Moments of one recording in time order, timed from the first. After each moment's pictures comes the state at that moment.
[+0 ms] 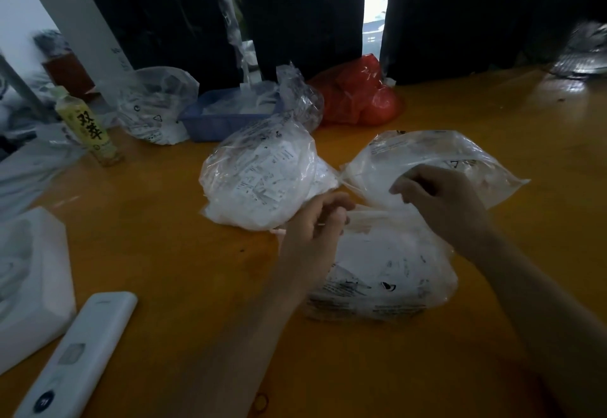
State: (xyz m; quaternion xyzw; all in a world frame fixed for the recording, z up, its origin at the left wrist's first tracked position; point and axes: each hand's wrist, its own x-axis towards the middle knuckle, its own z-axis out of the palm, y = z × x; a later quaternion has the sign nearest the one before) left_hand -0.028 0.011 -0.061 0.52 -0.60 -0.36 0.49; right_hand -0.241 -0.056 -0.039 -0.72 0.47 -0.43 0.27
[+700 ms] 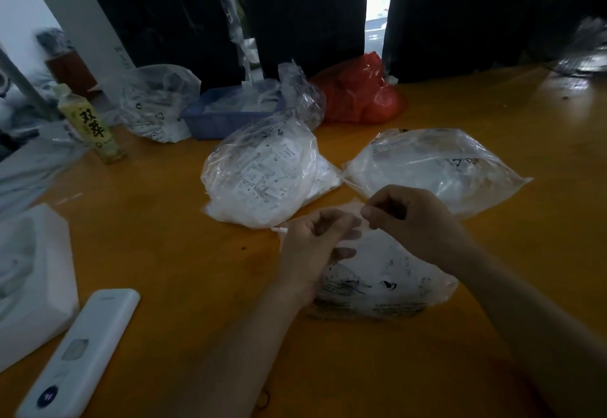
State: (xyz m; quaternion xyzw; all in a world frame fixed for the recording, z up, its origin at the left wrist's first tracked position) left_hand -0.032 0.007 -0.073 0.48 -0.40 -0.55 0.55; right_hand -0.217 -0.040 -0.052 -0.78 0.44 -0.34 0.29
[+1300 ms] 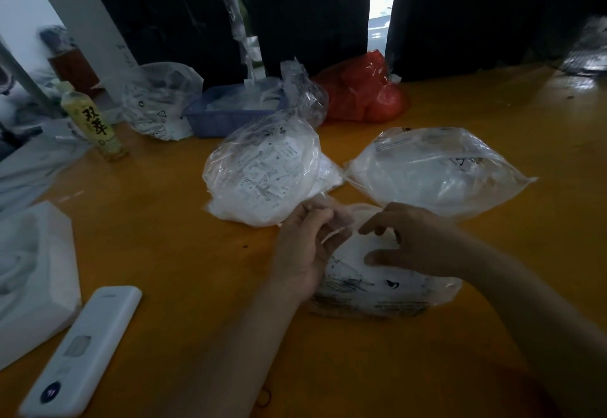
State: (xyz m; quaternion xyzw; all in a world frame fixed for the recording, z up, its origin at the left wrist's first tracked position) left_hand -0.024 0.001 -0.072 0.37 -0.29 -0.63 0.62; right_hand -0.224 -0.046 -0.055 -0.87 0.45 -0.08 0.18
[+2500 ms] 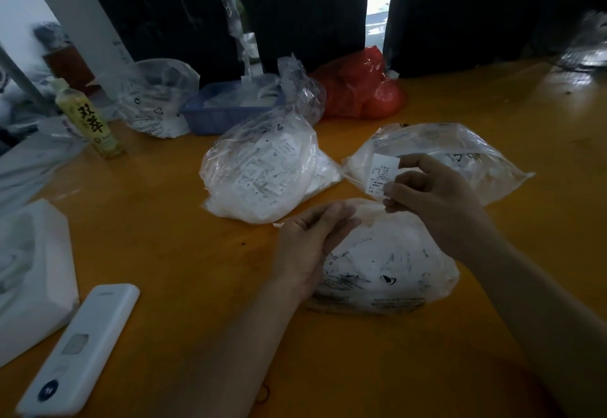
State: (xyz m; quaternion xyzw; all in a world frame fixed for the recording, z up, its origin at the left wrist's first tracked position) left_hand -0.030 0.001 -0.079 0.39 -0.27 -0.62 0.62; right_hand -0.226 -0.046 -0.039 -0.58 0.40 -0.48 0.53
